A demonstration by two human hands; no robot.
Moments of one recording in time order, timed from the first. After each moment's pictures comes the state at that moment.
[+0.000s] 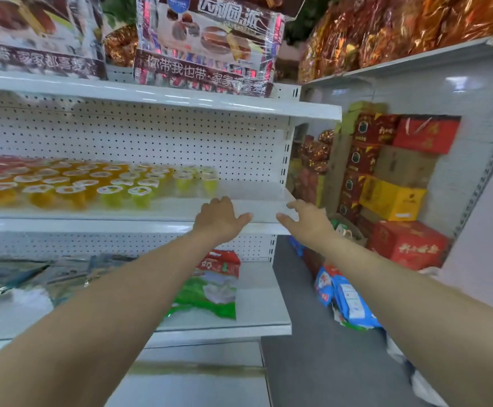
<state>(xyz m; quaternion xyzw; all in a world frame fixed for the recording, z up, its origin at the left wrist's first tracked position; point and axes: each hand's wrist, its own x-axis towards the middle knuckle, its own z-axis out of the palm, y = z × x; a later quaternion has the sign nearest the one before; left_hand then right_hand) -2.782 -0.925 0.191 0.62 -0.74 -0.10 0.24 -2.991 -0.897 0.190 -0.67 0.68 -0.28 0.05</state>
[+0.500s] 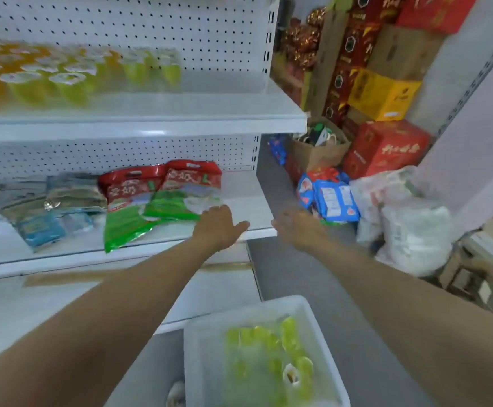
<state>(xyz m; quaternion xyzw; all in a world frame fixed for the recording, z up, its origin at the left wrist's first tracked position) -2.815 -0.899 -0.015 0.60 -0.77 -0.21 0.08 -3.012 -0.842 -0.007 -0.59 0.77 -0.16 0.18</state>
